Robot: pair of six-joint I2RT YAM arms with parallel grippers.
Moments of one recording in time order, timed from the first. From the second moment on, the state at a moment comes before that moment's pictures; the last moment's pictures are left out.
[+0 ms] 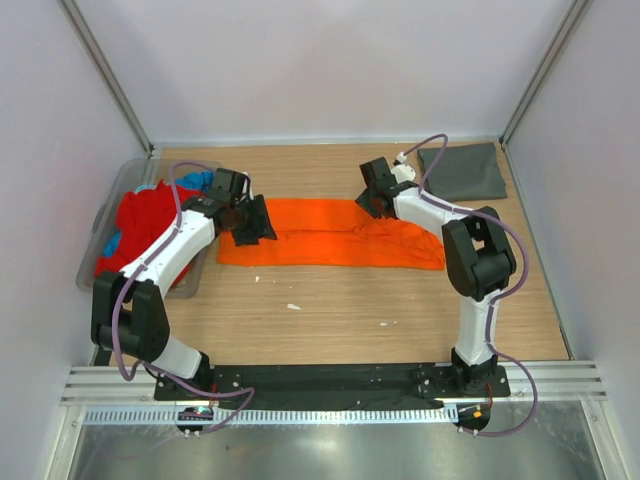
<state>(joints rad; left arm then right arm) -0.30 1.51 1.17 -0.64 0.17 -0.52 0.44 1.97 1.39 -0.28 0.29 1.07</state>
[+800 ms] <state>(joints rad) -0.30 1.51 1.16 -0.64 0.17 -0.52 0.42 1.84 1.31 -0.55 0.24 1.41</state>
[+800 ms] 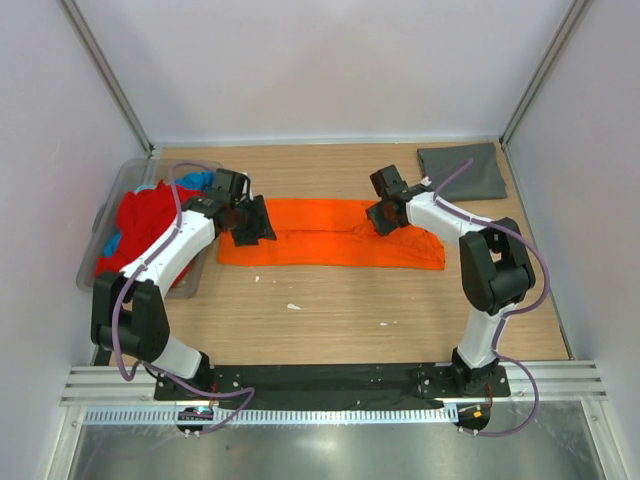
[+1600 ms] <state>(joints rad) -0.30 1.50 1.16 -0.64 0.17 -0.52 0.42 1.85 1.29 -0.64 0.16 1.64</state>
